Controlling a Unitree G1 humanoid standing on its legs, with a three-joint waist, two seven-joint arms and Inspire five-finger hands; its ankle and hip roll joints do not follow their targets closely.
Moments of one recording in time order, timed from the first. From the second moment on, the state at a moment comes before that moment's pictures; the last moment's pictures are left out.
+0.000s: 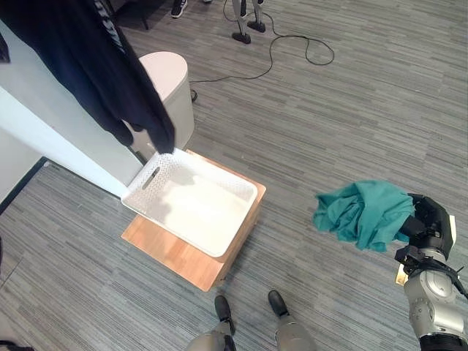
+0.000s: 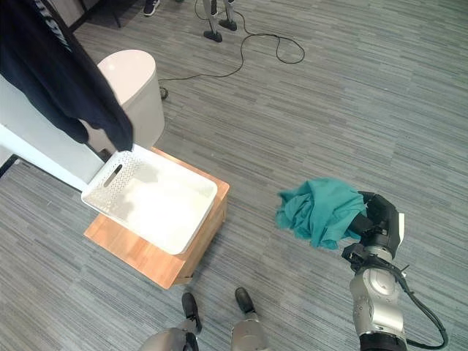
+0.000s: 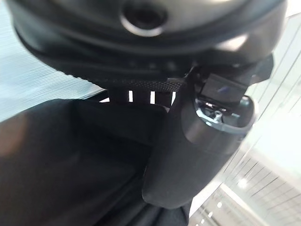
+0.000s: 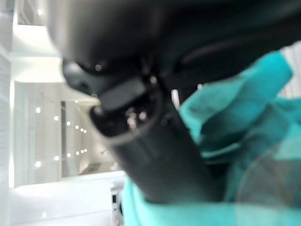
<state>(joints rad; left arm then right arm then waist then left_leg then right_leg) -1.28 1.17 -0.56 0.81 -0.75 -0.27 0.12 -0.03 -0.54 -0.25 0.30 0.58 -0.15 -0.20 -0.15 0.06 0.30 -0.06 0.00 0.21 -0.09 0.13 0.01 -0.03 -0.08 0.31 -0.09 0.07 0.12</state>
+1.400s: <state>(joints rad) -0.67 0.99 -0.49 0.42 -0.57 -0.26 -0.01 -0.06 -0.55 -0.21 0.31 0.55 -0.15 -0.22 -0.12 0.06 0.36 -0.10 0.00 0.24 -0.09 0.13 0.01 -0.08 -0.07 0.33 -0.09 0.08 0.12</state>
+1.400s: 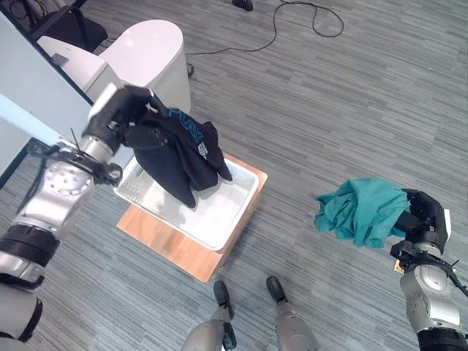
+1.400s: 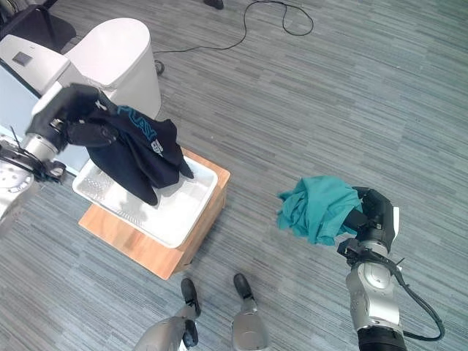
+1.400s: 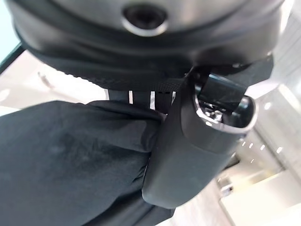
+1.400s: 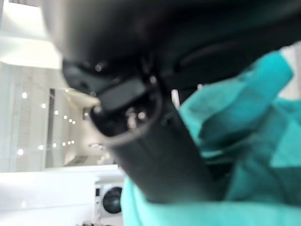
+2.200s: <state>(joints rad) -0.68 0.69 -0.48 0.65 -0.27 -0.15 0.00 -0.07 -0.55 -0.20 0.30 0.53 -0.14 -0.22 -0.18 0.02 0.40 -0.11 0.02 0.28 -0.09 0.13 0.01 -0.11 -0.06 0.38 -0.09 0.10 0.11</state>
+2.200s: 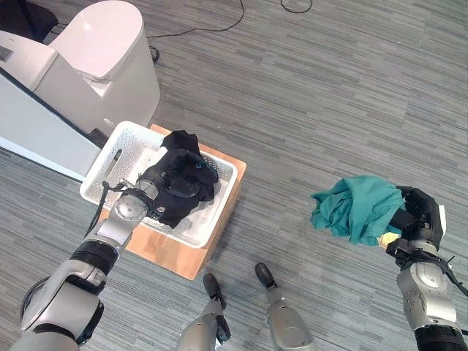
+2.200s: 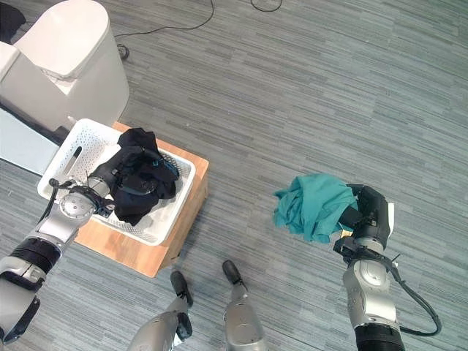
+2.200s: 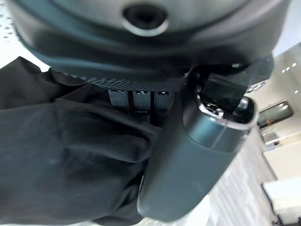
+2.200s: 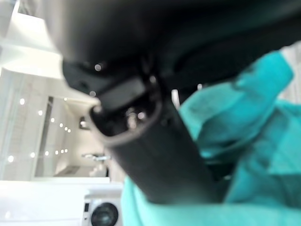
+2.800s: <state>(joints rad) -0.54 0.72 -0.26 0.33 -0.61 -0.20 0.02 -0.10 -0.60 -0.24 0.30 0.51 -0.14 -0.26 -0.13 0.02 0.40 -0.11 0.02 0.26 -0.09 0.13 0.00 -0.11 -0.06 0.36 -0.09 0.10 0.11</state>
